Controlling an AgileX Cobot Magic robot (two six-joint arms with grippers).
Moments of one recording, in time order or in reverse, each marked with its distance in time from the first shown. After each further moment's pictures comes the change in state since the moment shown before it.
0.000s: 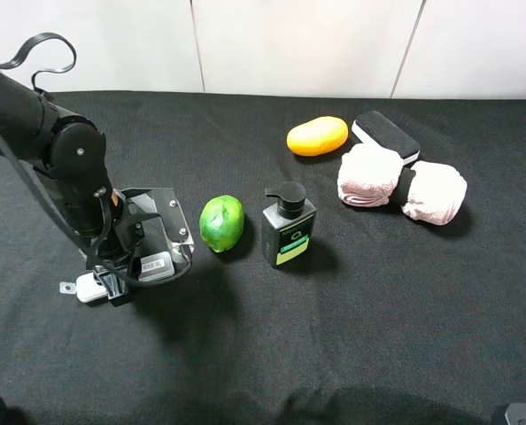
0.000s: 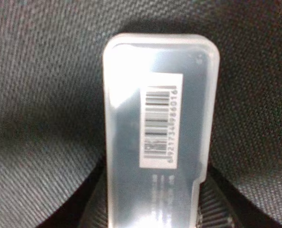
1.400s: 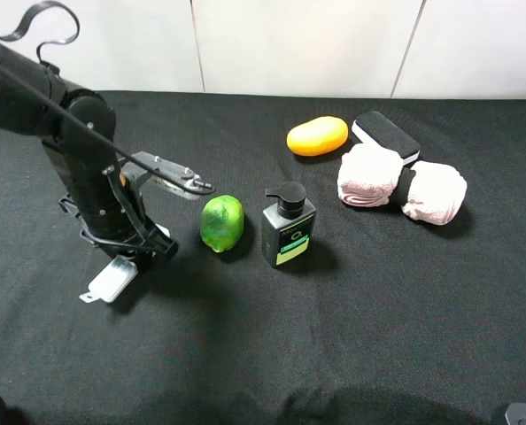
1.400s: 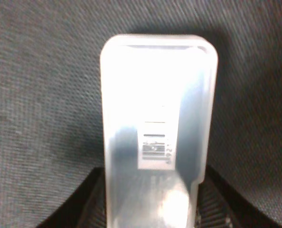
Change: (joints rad) left arm 0.000 0.000 -0.111 0.036 0.102 -0.696; right arm 0.000 0.000 0.000 0.000 0.000 0.000
